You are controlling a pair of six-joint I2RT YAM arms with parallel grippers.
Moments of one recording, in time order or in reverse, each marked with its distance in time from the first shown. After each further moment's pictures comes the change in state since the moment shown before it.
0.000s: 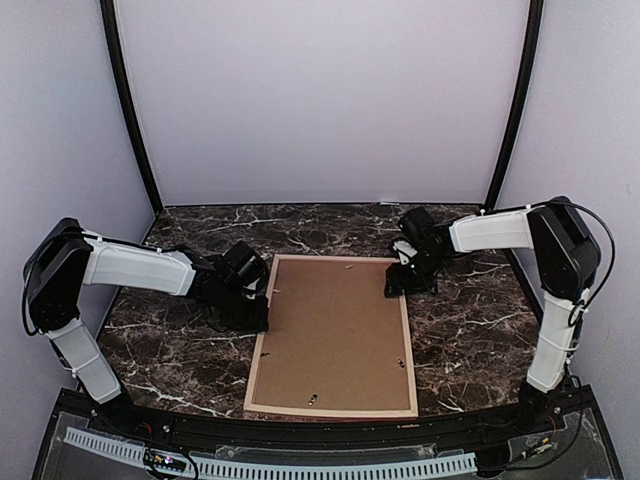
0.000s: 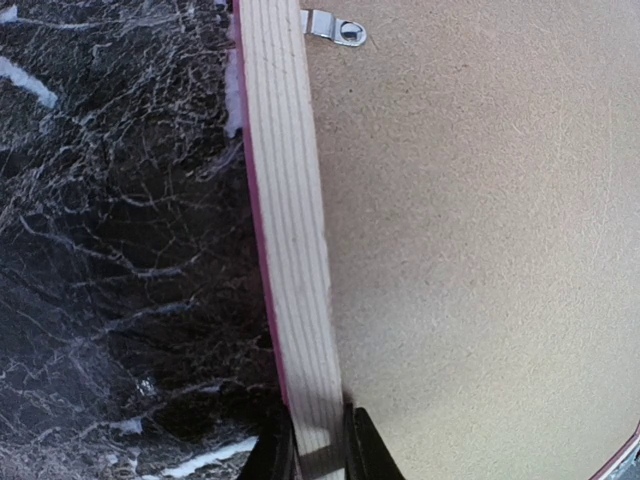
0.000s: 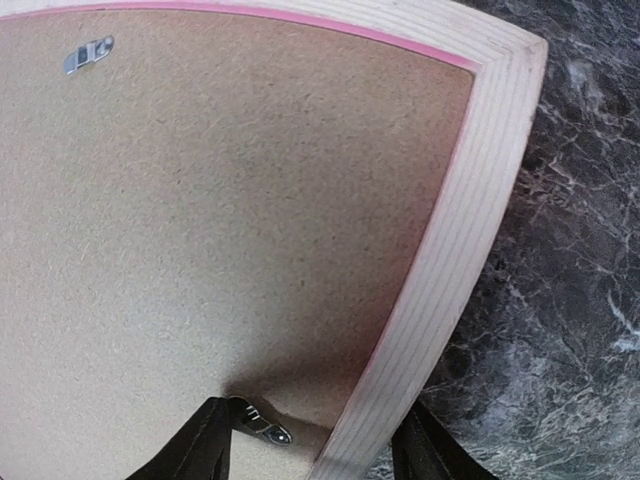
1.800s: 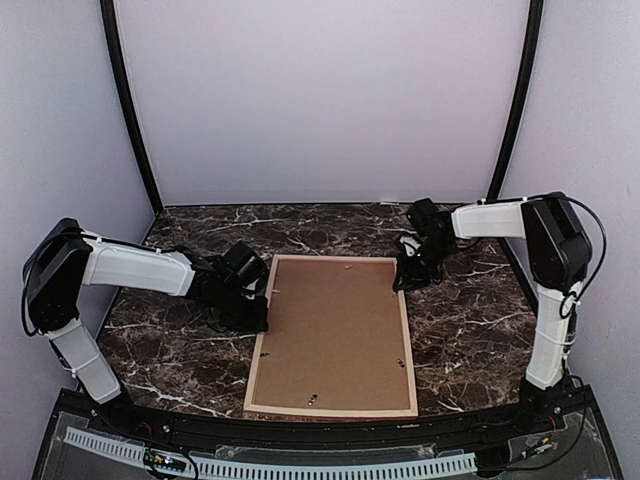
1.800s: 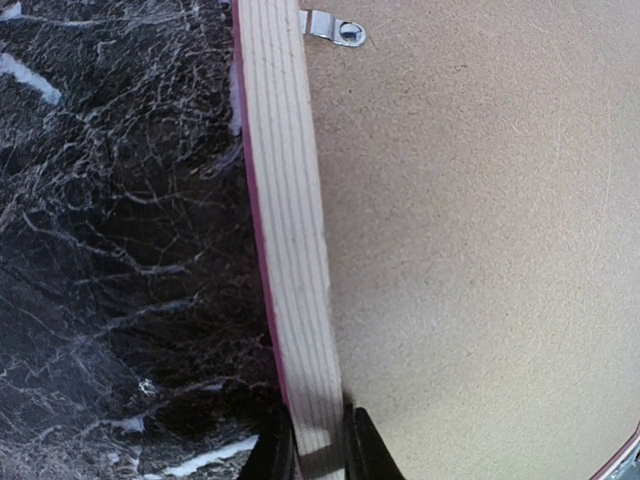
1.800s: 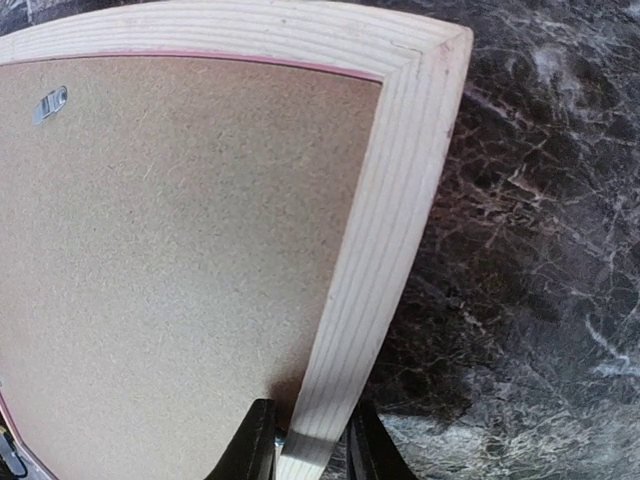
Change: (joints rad) left arm 0.000 -0.003 -0.006 0.003 -0.001 -0.002; right arm -0.082 0.082 0.124 -0.128 -0.108 0.015
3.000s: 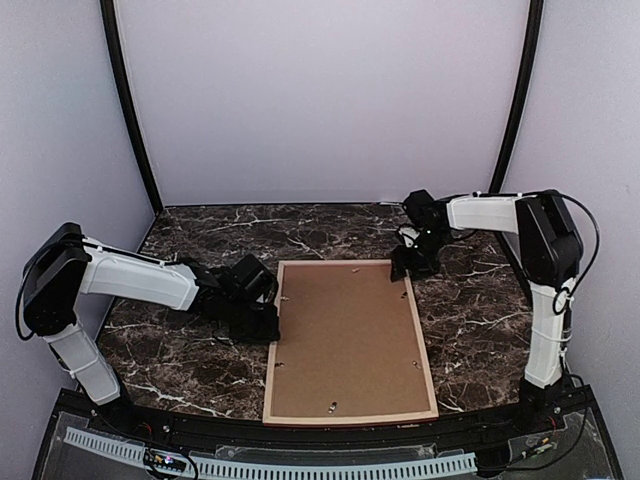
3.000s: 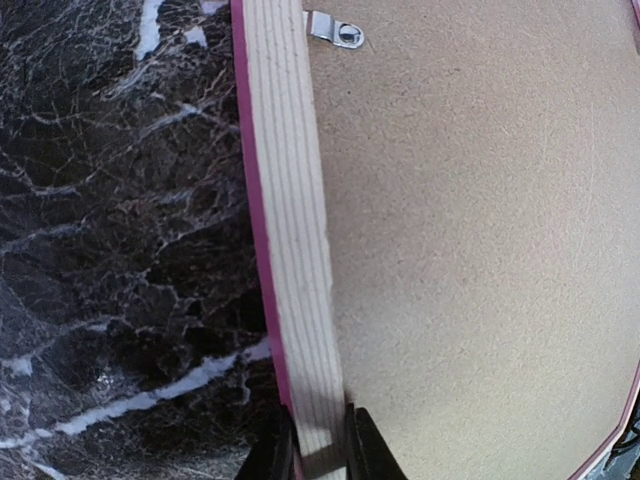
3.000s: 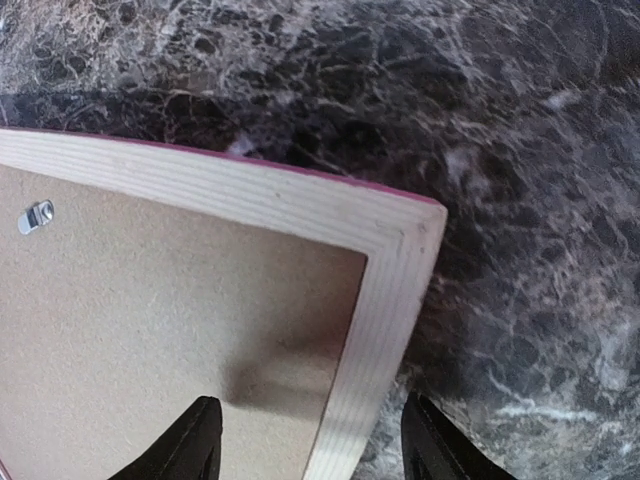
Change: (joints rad) left arm -0.105 -0.017 -0.040 0.082 -0.016 -0.171; right arm -0.014 0.091 0.179 -0.102 0.087 -0.061
